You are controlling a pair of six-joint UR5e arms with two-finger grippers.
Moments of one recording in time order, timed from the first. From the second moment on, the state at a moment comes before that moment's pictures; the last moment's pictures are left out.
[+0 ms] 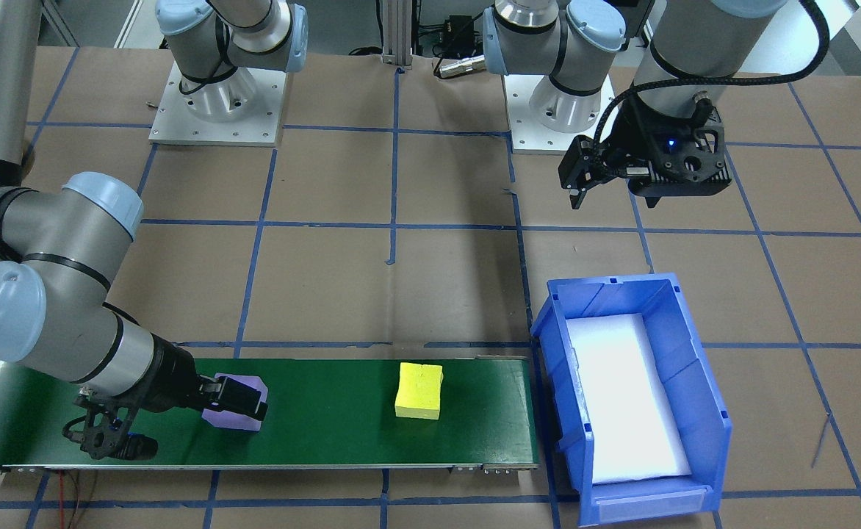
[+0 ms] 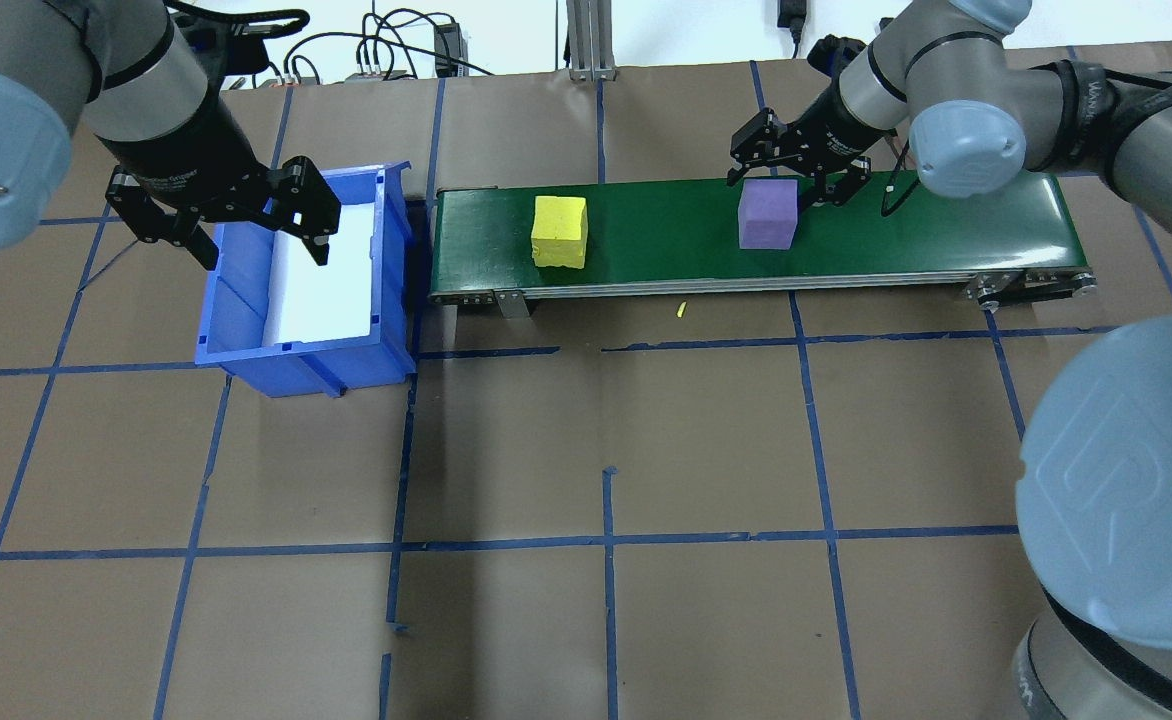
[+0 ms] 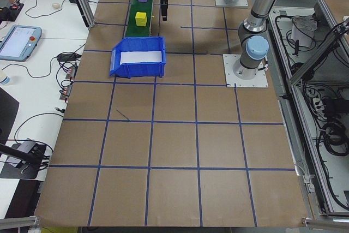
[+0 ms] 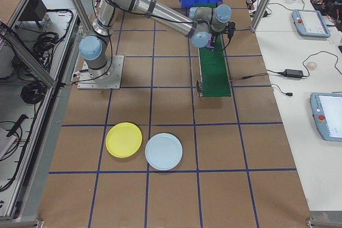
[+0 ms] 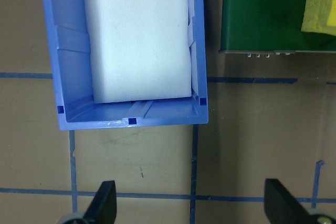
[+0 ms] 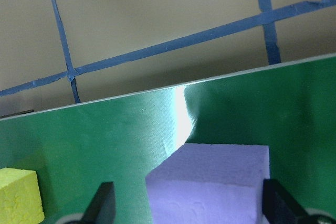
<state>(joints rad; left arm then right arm) -1.55 -1.58 -1.59 -1.58 1.61 0.01 1.46 -1.04 1.52 -2.07 -1.13 0.11</state>
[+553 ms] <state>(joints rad) -1.54 -1.57 -1.52 -1.70 1.58 0.01 1.46 -1.06 1.52 -2.07 -1.26 0.03</state>
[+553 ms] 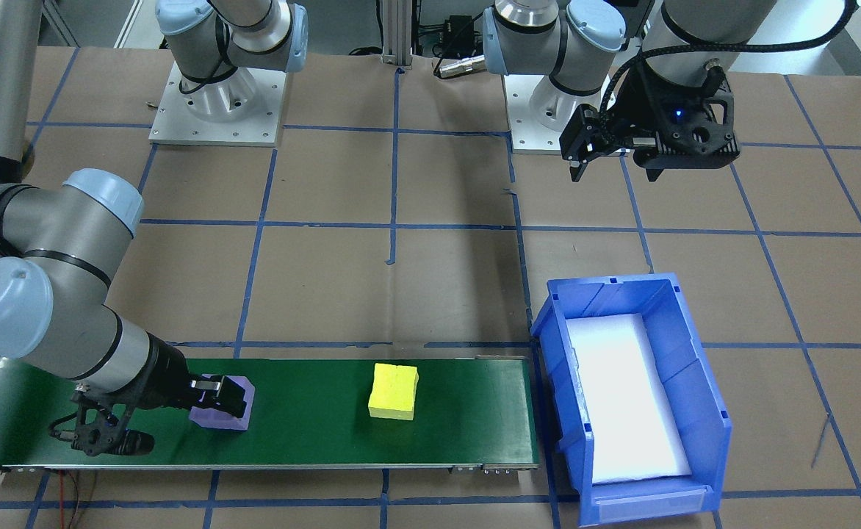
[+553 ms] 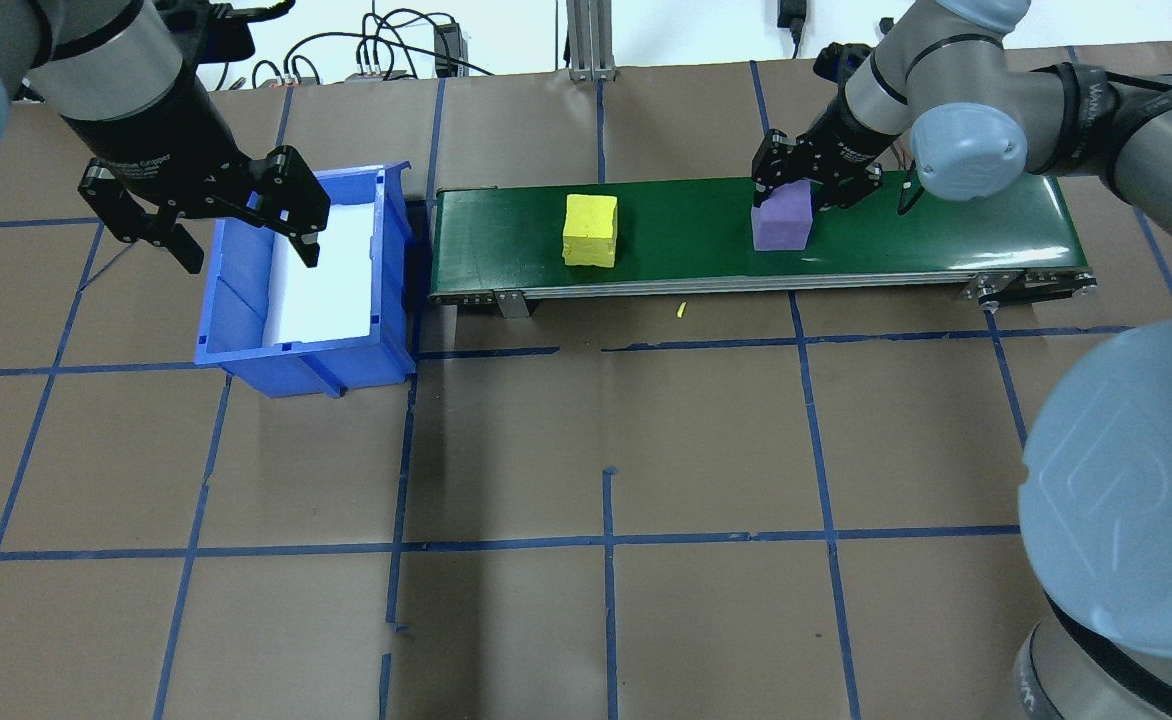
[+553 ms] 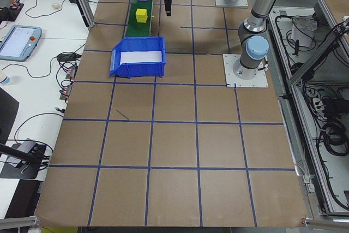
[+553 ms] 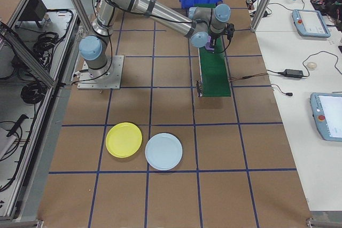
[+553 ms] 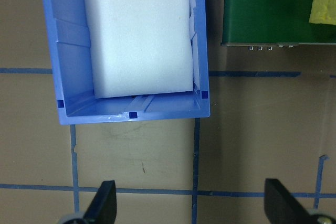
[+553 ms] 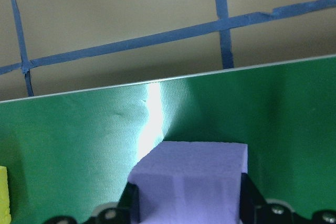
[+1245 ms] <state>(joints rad) -1.53 -1.57 -1.50 -1.70 1.56 0.01 1.22 -1.20 1.53 -2.06 -1.64 -0.71</state>
